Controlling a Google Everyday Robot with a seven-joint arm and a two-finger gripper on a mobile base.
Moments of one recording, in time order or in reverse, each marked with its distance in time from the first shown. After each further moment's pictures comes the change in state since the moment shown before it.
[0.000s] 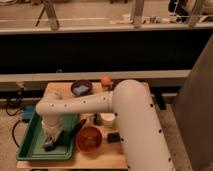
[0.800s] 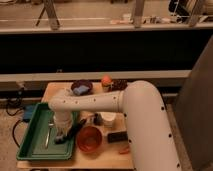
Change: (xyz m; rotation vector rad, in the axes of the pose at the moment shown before) arm 0.058 0.025 -0.008 -0.008 0.047 0.094
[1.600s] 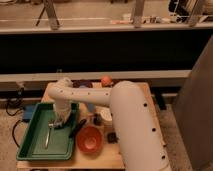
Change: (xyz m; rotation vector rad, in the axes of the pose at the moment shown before) arm 0.054 -0.060 -0.009 0.060 0.043 -0.044
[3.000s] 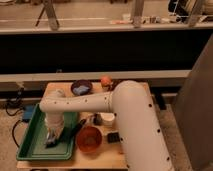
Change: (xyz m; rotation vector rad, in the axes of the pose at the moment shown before) arm -0.107 0.033 0.014 -0.048 -0.101 -0.079
